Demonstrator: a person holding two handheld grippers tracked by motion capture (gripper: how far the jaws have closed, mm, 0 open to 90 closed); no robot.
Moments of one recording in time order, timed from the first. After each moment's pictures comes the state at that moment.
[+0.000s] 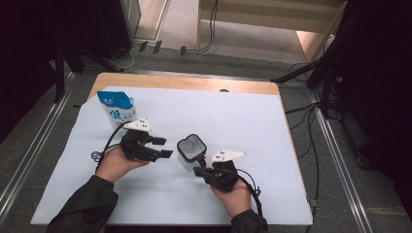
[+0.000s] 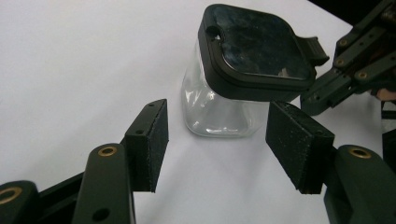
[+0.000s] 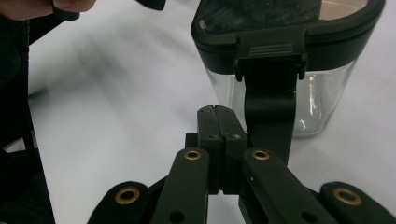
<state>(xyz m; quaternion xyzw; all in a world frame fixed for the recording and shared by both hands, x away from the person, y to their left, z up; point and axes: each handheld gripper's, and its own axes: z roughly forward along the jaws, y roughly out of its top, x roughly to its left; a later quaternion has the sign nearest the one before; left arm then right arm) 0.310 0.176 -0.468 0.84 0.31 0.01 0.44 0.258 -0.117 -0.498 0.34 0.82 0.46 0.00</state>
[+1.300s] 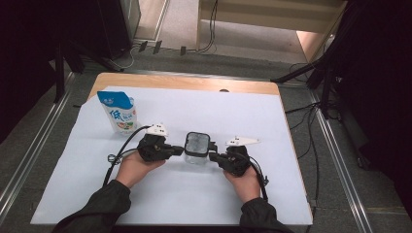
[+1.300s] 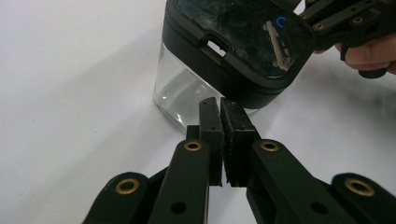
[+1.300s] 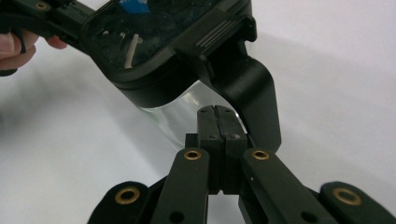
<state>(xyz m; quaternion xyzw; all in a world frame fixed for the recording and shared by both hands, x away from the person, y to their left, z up) 0.312 0.135 -0.487 0.84 0.32 0.01 0.44 0.304 -0.151 -0.504 0.40 0.80 0.45 0.03</state>
